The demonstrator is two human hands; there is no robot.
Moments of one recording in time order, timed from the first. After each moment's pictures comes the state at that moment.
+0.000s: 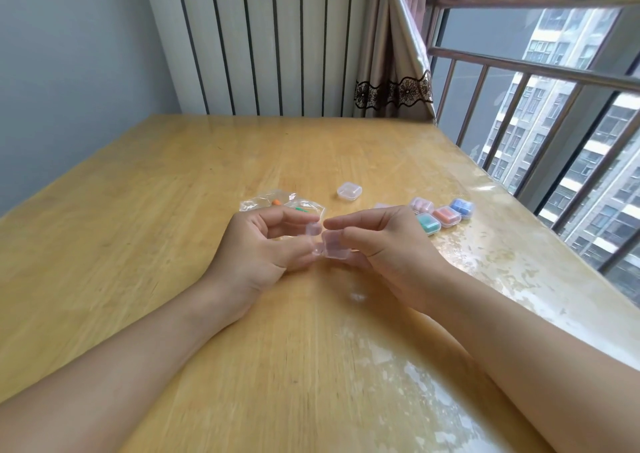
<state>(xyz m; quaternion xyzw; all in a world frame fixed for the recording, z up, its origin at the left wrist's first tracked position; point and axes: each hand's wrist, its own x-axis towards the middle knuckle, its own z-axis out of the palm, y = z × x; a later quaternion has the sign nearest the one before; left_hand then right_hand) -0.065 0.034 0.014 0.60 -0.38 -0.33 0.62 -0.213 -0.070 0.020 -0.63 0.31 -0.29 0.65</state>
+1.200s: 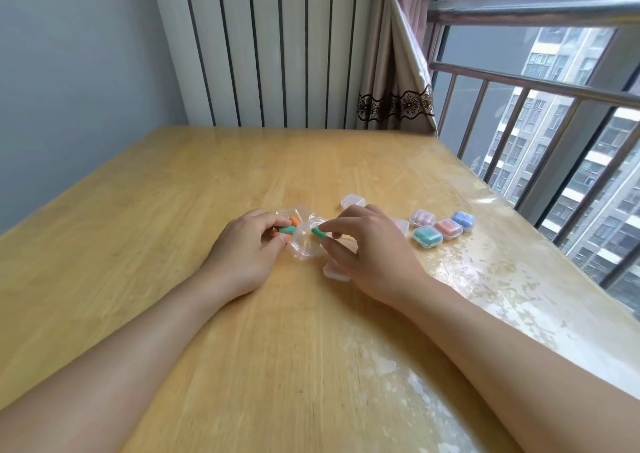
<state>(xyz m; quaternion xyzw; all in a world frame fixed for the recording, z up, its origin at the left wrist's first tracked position) -0.014 0.016 0.000 0.76 -0.53 -0.05 0.36 -0.193 -0.084 0.006 -0.91 0.25 -0.30 0.14</state>
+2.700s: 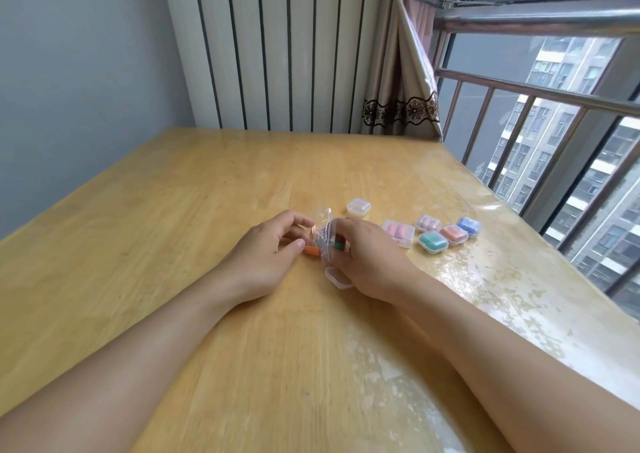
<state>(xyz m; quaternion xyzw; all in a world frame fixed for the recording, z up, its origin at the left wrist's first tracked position) -0.018 0.015 -0.001 0.71 -0.56 -0.18 0.40 -0.177 -0.086 0.012 -0.92 0.29 -0.17 0.20</state>
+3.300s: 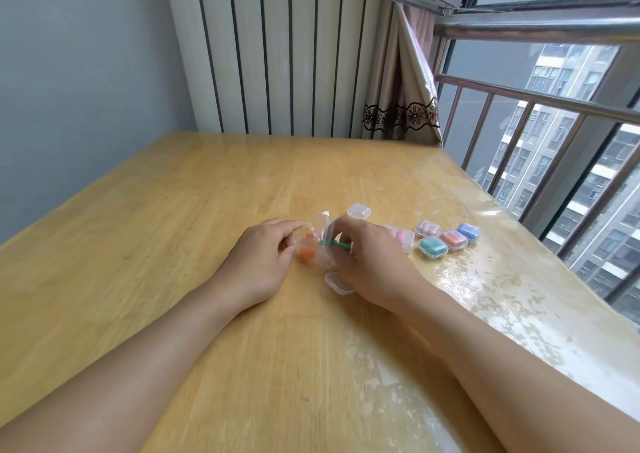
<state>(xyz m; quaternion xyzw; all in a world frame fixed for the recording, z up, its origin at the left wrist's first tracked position) -0.018 0.013 -0.001 0.74 -0.57 -0.04 0.35 -0.183 -0.083 0.012 -0.90 0.29 -0.24 0.22</state>
